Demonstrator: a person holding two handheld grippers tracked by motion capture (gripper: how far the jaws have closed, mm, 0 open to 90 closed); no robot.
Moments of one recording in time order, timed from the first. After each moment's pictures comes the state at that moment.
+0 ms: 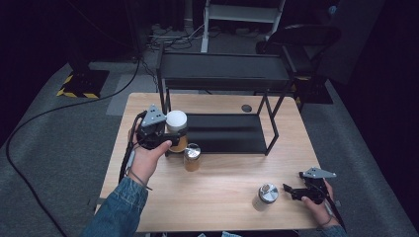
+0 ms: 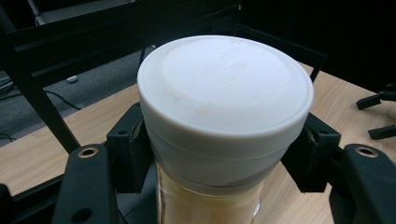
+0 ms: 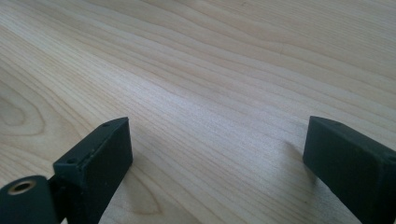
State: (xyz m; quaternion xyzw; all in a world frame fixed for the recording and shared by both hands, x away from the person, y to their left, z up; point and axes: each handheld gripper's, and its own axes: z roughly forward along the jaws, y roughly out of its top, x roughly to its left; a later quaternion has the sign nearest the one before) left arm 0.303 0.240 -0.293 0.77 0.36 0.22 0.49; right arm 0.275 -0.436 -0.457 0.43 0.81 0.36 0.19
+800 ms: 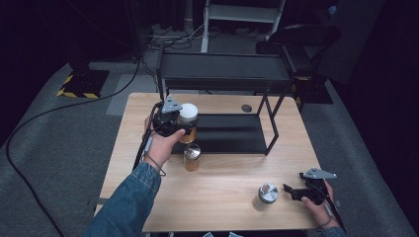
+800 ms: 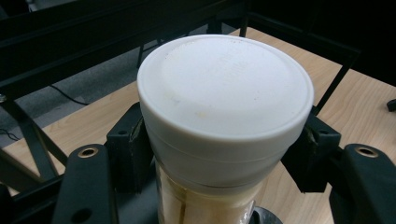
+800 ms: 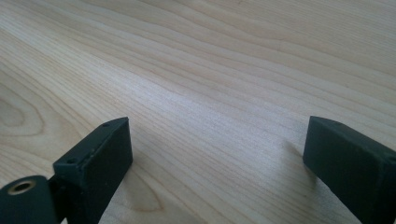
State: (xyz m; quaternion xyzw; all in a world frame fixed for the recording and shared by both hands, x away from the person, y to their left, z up) left arm 0.354 0.207 -0.300 0.78 0.36 0.21 0.46; right arm 0.271 -0.434 -0.457 0.43 0.81 0.35 0.19
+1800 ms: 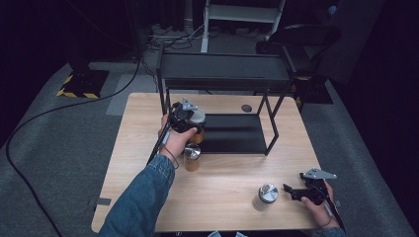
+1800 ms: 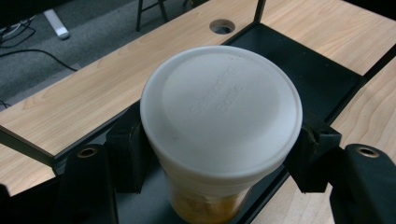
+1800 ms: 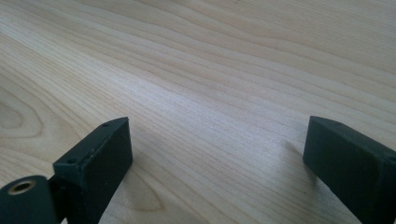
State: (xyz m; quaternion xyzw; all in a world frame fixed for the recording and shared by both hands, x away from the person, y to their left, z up) left arm 0.409 0.166 -0.327 0.82 0.37 0.19 0.39; right arm 0.269 -0.432 -0.457 0.44 0.80 0.35 0.20
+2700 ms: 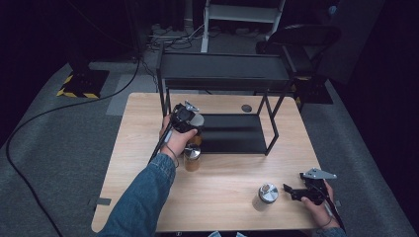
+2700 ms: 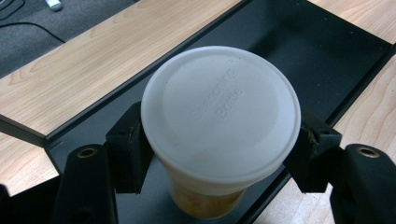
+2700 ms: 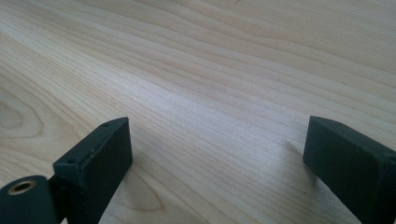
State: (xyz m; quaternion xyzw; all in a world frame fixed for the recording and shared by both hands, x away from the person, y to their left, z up) left arm 0.427 0.158 -0.334 0.84 0.38 0.18 0.35; right arm 0.269 -0.432 -0.457 0.44 0.80 0.35 0.20
